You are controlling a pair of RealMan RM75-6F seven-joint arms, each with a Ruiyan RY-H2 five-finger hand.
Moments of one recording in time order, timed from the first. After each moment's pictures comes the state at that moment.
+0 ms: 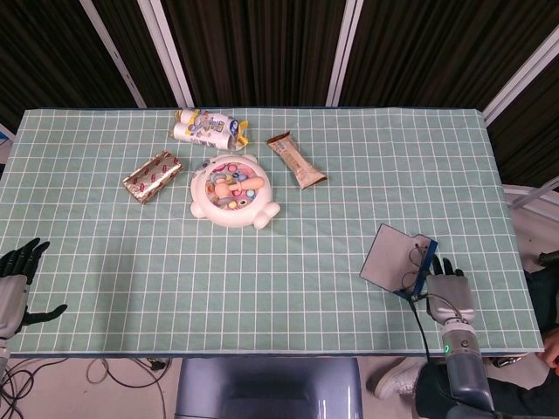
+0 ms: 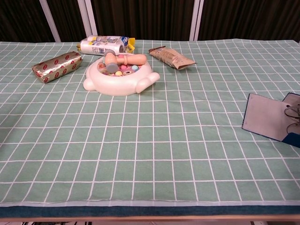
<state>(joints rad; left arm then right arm) -0.13 -1.06 -0.04 -1.73 1.35 1.34 0.01 0.56 -1.26 -0.01 -1.99 -0.59 1.41 -0.85</state>
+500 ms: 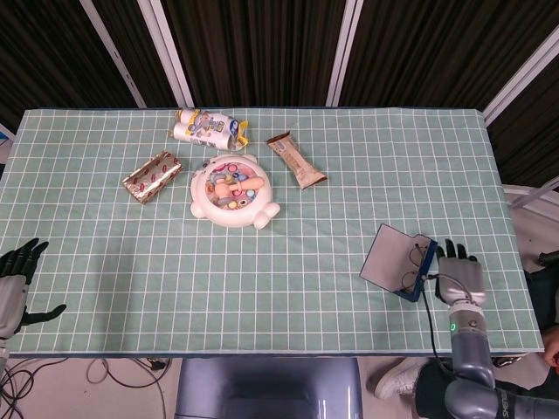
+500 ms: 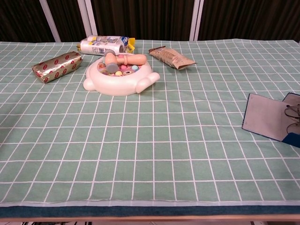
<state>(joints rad) -0.13 -1.06 -0.04 -1.73 1.34 1.33 0.02 0.62 -1.21 0.12 -1.95 -0.36 1.35 -0.87</state>
